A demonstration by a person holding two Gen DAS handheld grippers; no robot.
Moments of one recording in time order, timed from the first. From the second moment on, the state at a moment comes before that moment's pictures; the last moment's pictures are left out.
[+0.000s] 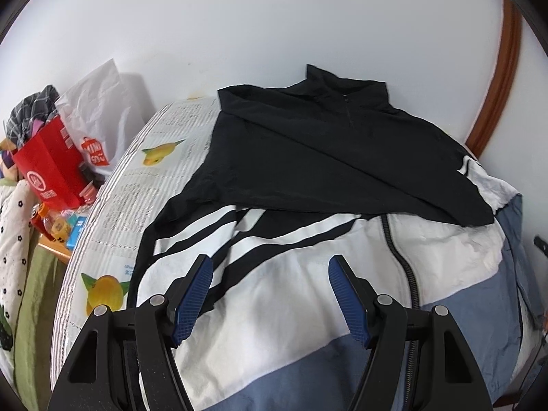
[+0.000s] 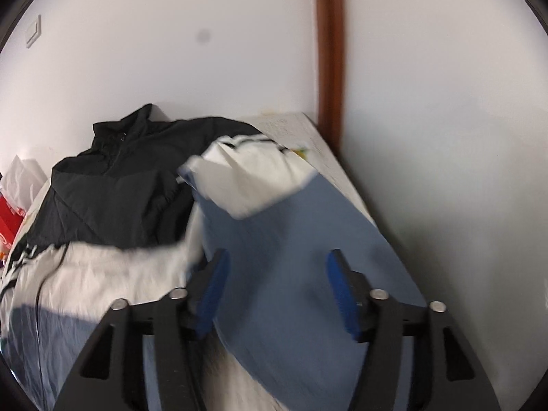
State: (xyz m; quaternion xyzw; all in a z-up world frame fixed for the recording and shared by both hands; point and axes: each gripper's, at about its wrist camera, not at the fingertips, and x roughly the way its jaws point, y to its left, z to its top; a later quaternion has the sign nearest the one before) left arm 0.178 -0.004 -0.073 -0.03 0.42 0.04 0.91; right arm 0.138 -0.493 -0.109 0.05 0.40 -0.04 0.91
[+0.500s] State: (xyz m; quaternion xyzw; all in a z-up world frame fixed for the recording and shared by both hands) left arm 0.172 -0.019 -0.073 -0.02 0.42 -0.01 0.91; right arm 0.026 -0.533 -0.167 0.08 0.48 -0.09 0.87
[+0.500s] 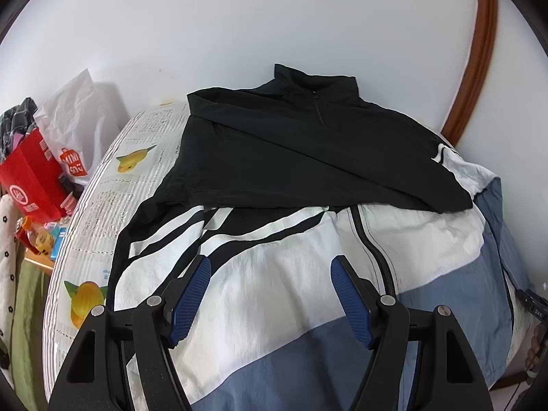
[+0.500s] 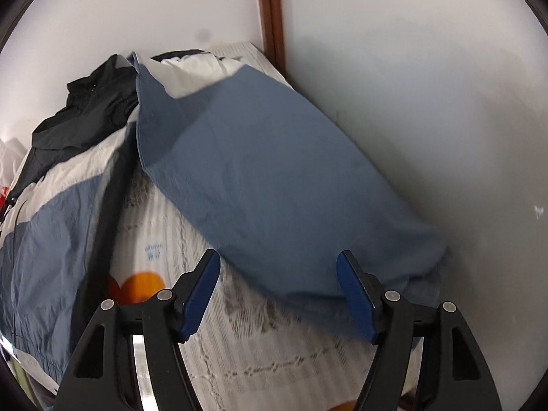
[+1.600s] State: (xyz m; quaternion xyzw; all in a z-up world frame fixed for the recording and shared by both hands) left arm 0.138 0.130 -0.124 -0.06 0.43 0.04 0.90; right arm 0.139 -0.355 -0.016 0.01 0.33 -0.08 0.94
